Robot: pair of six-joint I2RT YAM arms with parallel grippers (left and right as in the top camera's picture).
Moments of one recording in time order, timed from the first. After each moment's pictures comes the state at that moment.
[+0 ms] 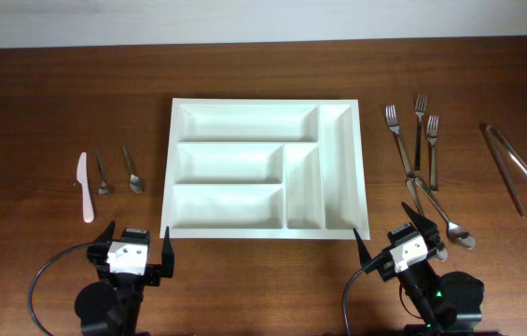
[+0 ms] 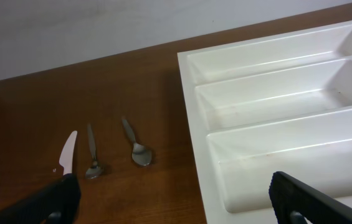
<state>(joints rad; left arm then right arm) 0.15 0.02 0.13 -0.39 0.18 0.23 -0.03 0.01 0.09 -0.26 -0.39 -0.37</state>
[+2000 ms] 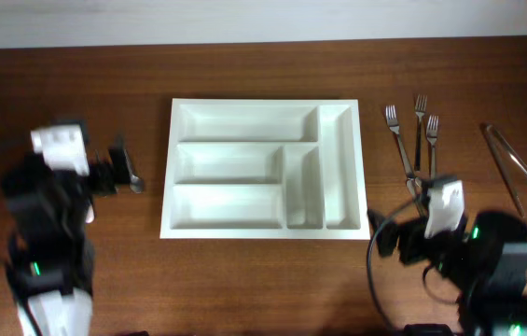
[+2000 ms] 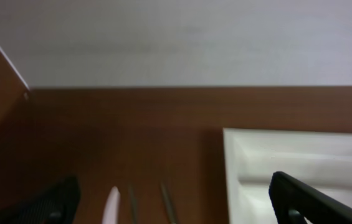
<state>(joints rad) 0.22 0.99 0.93 -0.30 0.11 0.11 -0.03 0.66 0.84 -0.80 -0.36 -0.06</state>
